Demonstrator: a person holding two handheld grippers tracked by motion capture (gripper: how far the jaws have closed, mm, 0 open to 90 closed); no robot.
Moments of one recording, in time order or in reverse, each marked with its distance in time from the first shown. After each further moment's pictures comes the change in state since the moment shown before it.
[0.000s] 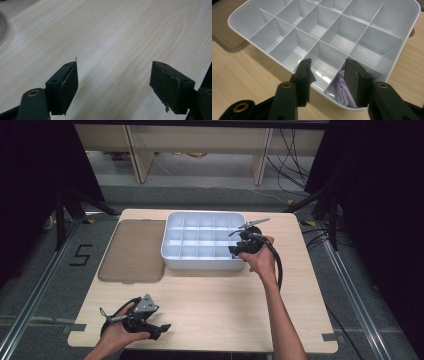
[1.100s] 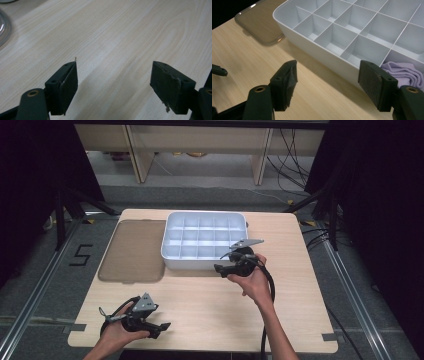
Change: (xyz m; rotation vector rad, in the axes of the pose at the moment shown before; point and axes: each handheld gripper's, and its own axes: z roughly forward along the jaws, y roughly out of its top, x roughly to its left) left arm 0.003 0.000 -0.001 -0.013 0.015 -0.010; right arm 0.053 -0.038 -0.011 -0.076 0.073 -0.050
